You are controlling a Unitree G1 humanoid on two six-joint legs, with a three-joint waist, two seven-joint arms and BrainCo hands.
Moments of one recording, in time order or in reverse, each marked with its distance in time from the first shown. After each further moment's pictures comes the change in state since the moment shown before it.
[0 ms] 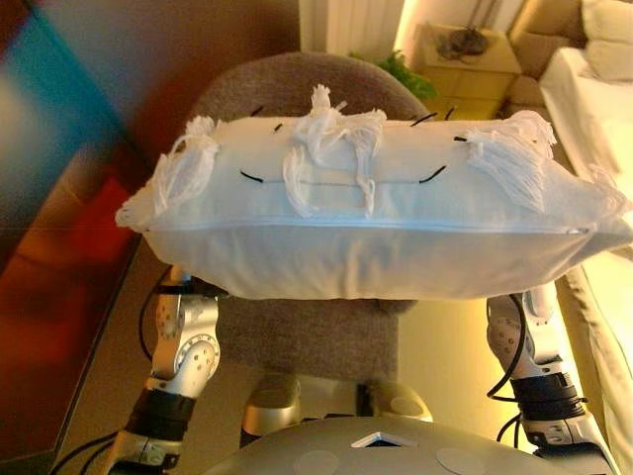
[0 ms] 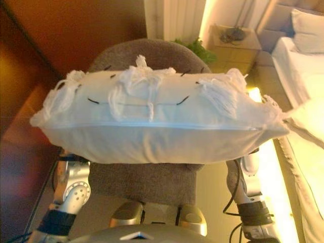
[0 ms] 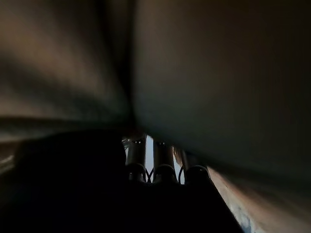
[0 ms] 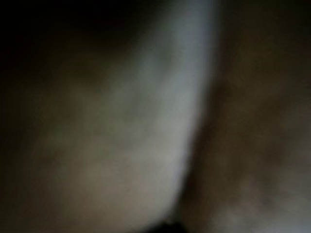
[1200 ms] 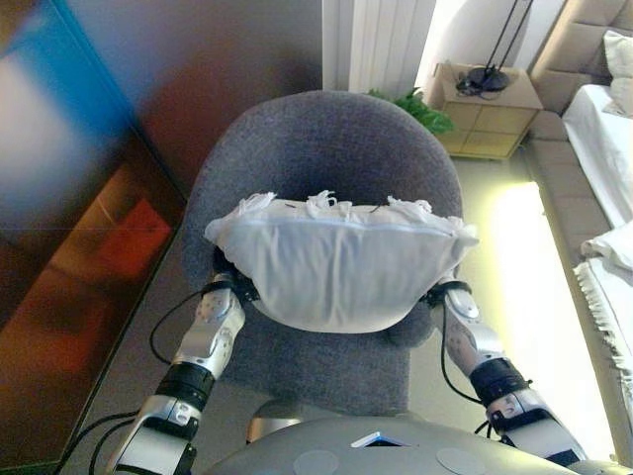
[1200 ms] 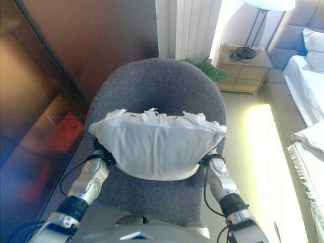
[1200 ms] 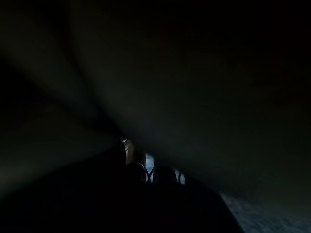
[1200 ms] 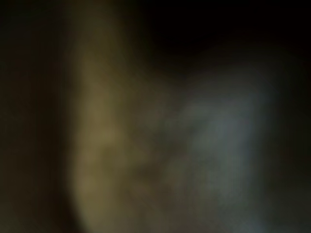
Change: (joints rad) left arm -0.274 -0.065 -0.130 0.629 0.310 0.403 0.405; right arm -0.162 0.148 0.194 0.661 -0.037 0.314 -0.365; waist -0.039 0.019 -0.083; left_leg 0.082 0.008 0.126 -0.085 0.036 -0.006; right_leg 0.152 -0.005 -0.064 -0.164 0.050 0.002
